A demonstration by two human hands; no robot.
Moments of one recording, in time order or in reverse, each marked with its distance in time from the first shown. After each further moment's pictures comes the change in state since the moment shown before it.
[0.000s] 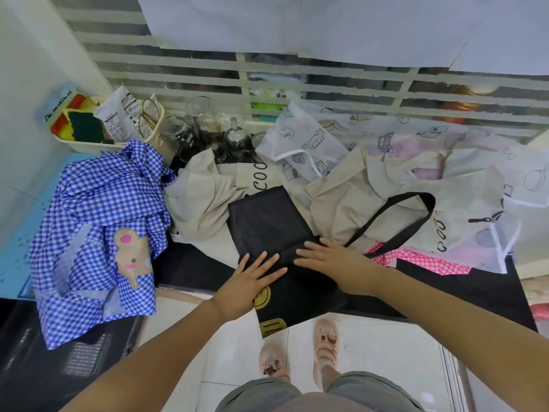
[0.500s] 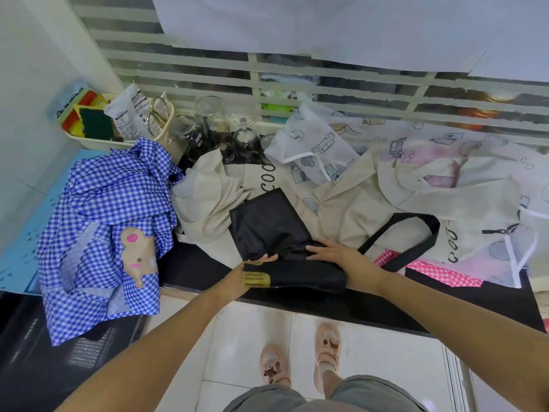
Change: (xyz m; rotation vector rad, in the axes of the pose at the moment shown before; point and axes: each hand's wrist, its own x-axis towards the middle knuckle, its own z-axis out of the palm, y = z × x) left_hand 0.004 -0.006 -0.034 -1.411 0.035 -0.381; right_hand 0.013 0.026 0.021 0.468 0.221 0.063
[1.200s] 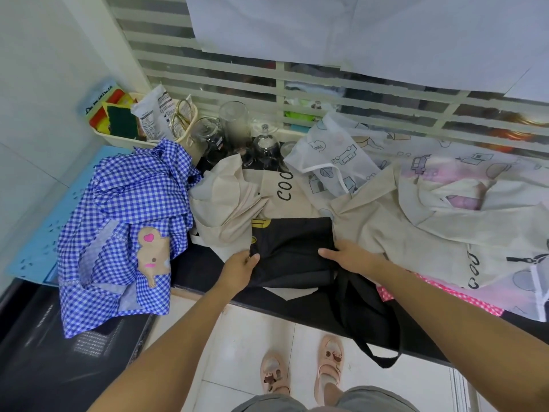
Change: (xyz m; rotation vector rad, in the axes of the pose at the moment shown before) left_hand 0.025 -0.013 -0.032 0.353 0.469 -0.096; right_hand 0.060 -0.018 -0.024 0.563 -0.041 0.586
